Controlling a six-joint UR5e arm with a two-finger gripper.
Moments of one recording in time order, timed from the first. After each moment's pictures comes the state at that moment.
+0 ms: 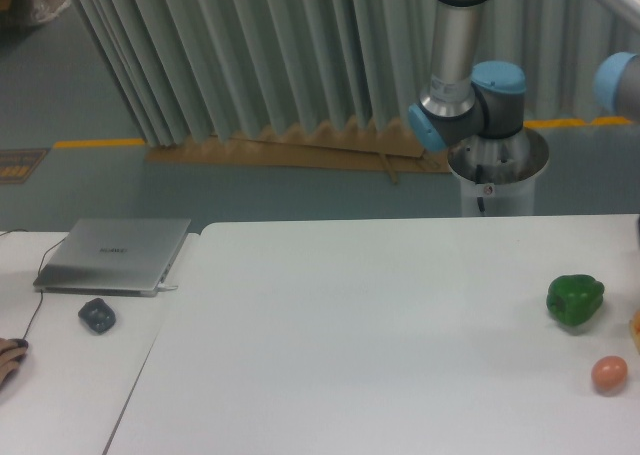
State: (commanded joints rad) arm 2.86 -1.85 -1.53 -1.28 1.63 1.46
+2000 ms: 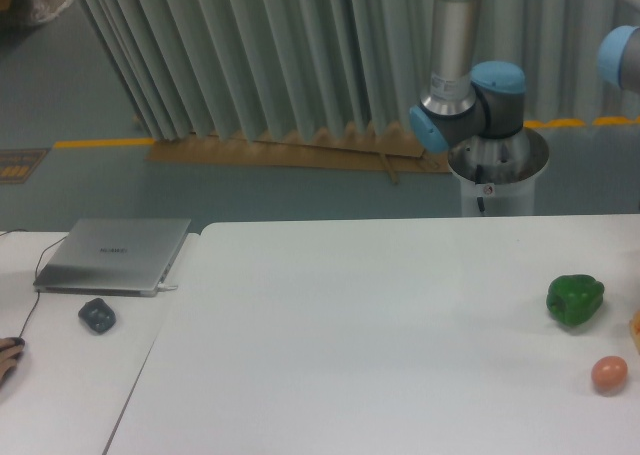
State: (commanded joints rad) arm 2.68 -1.75 -1.58 -1.28 1.57 1.41
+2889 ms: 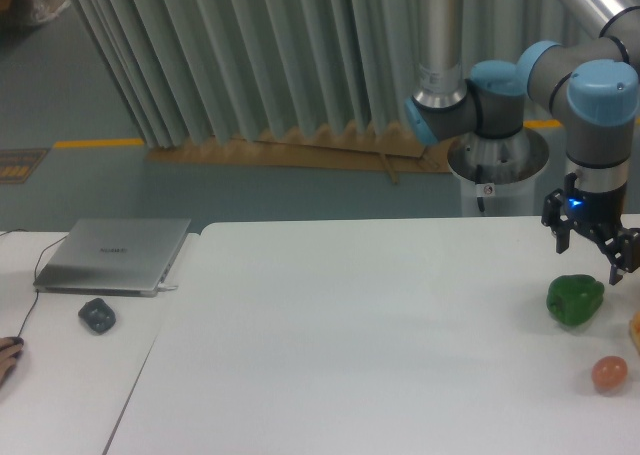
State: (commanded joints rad) arm 2.56 -1.74 -1.63 -1.27 1.57 1.20
